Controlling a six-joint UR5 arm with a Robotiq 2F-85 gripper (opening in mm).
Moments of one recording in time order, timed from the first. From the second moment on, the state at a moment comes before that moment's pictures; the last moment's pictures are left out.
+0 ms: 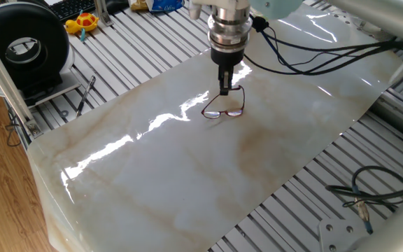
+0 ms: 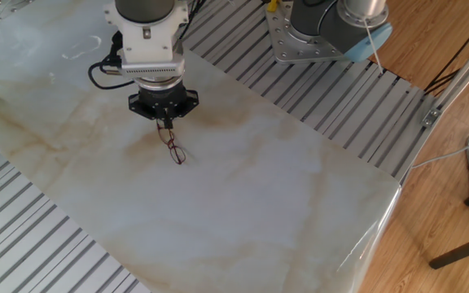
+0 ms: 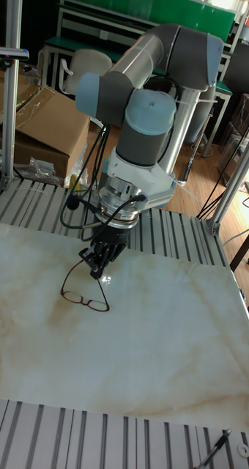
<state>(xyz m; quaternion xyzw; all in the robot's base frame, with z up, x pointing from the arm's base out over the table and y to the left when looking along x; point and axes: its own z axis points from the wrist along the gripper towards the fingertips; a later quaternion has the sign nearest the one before) 0.515 -0.028 0.104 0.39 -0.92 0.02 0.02</state>
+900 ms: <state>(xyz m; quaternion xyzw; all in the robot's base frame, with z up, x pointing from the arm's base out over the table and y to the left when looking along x) 0.499 -0.025 0.141 0.39 -0.92 0.04 0.05</state>
